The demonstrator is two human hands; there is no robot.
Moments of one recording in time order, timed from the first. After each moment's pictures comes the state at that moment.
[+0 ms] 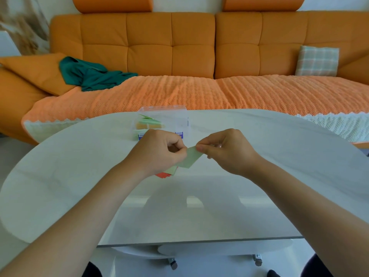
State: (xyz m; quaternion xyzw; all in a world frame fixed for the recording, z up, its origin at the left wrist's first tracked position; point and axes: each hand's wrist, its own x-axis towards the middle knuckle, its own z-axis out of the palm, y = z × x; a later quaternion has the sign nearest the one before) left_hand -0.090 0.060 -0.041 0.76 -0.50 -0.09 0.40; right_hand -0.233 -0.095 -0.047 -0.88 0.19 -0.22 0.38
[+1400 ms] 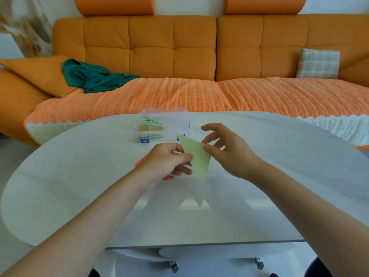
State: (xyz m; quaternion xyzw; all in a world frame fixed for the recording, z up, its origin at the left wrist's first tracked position) left_hand -0.101 0.052 -0.053 0.75 -0.32 -0.33 0.48; right_hand -0.233 -0.101 -0.055 -0.88 0.18 -0.23 0.38
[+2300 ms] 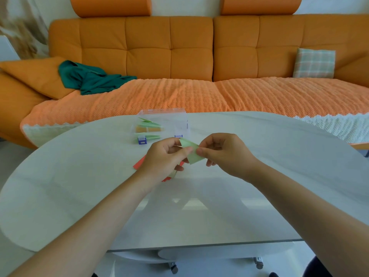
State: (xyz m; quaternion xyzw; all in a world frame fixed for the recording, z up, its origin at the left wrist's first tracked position) left_hand -0.103 0.047 -0.058 0.70 -0.35 -0.25 0.57; right_hand -0.233 -0.093 -0.048 -0.83 0.23 -0.20 0.46
